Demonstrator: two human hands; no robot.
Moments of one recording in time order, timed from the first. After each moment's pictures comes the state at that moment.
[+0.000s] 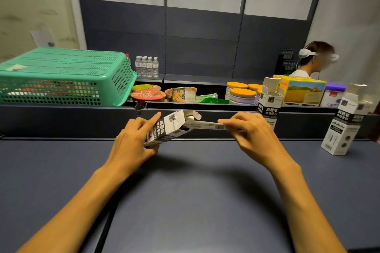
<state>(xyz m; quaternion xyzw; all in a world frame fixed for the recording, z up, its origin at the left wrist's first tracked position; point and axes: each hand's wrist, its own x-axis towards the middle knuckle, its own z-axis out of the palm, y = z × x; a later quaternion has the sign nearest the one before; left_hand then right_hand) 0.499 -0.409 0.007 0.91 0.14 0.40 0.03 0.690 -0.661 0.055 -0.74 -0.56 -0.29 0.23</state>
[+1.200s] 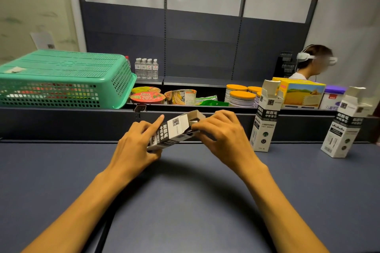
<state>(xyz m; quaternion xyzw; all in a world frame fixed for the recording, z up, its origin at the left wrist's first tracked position) 0.500 -0.415 0.008 0.91 0.11 0.40 0.03 0.658 -0.611 0.049 -0.64 -0.60 -0.43 0.23</state>
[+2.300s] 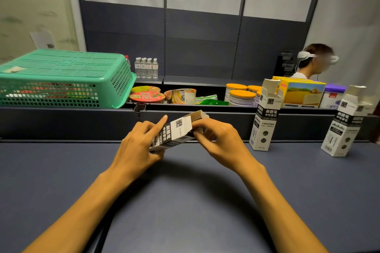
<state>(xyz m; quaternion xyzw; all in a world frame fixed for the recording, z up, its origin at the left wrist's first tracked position) 0.503 -0.421 0.008 0.91 0.09 0.40 0.02 0.654 -0.609 0.042 -0.67 -0.61 -0.20 0.37</state>
